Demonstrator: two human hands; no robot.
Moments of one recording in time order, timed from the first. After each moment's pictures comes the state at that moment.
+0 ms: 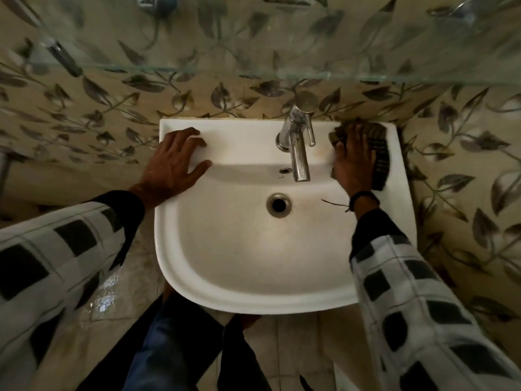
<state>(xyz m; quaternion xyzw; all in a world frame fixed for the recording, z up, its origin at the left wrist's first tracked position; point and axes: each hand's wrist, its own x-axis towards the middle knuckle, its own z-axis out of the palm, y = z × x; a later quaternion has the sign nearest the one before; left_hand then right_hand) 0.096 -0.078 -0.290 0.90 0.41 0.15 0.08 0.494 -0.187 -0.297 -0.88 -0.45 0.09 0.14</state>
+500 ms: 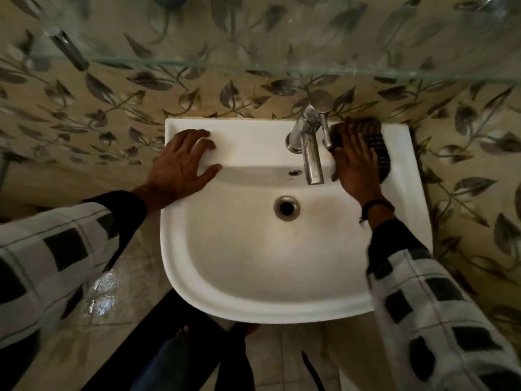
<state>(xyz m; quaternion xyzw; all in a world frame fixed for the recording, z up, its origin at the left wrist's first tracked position) 0.096 -0.074 -0.295 0.90 0.40 0.13 0.08 0.484 -0.191 -0.300 -0.82 -0.56 0.05 0.09</state>
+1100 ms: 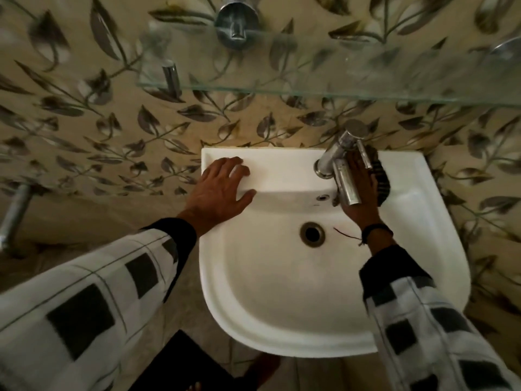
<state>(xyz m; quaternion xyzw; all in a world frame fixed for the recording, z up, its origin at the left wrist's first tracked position) 0.095 -0.069 -0.312 0.90 0.40 0.16 0.08 0.413 -0.184 -0.293 -0.81 -0.57 0.02 0.12</state>
